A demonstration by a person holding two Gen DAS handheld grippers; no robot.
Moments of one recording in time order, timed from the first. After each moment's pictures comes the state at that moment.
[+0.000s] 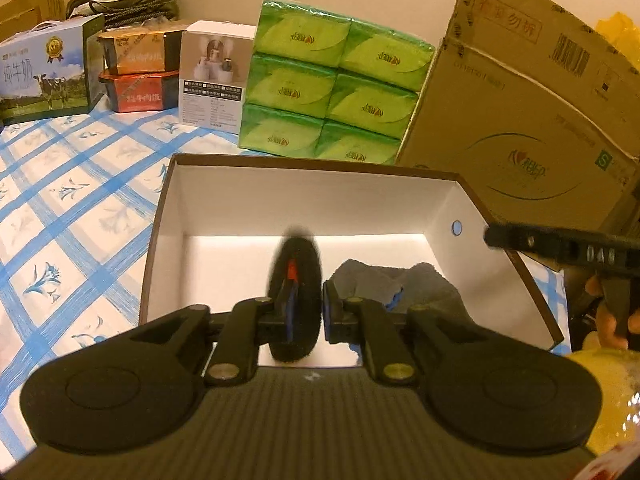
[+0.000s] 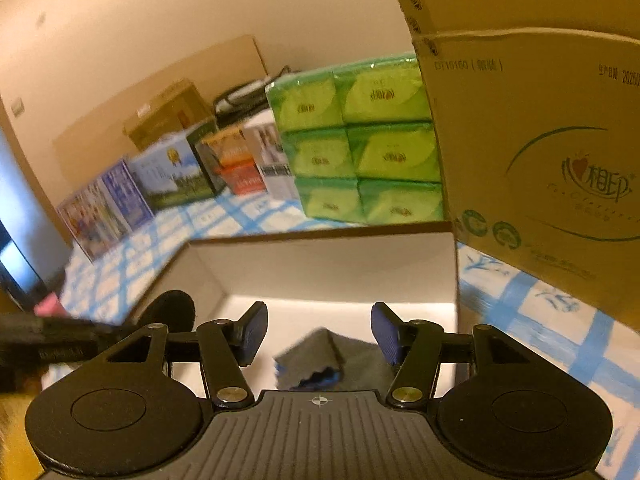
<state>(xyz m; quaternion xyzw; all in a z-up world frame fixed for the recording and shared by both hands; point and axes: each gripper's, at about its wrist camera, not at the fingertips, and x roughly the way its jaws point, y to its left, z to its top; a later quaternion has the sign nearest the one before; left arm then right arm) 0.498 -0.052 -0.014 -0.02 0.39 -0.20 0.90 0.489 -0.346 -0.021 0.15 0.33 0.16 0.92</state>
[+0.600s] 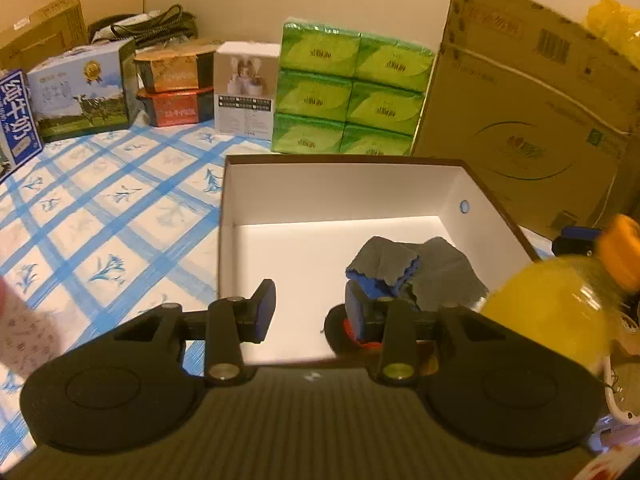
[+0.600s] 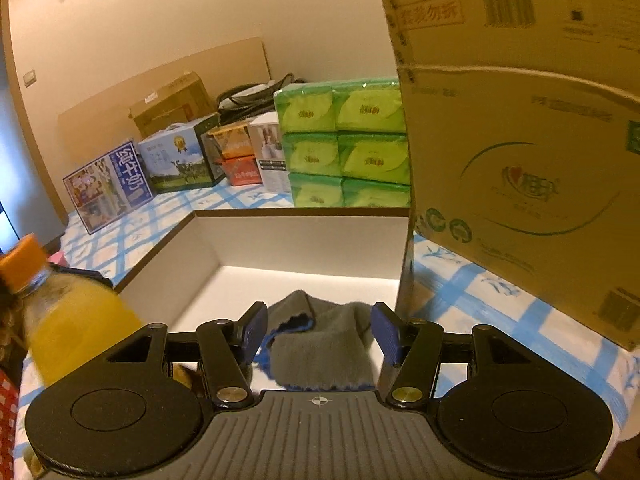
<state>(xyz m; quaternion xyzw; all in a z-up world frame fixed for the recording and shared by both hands) 0.432 -0.014 0.023 0.01 0.38 -0.18 0.91 0.399 -0.361 -0.003 0.09 0.31 0.15 0.93</state>
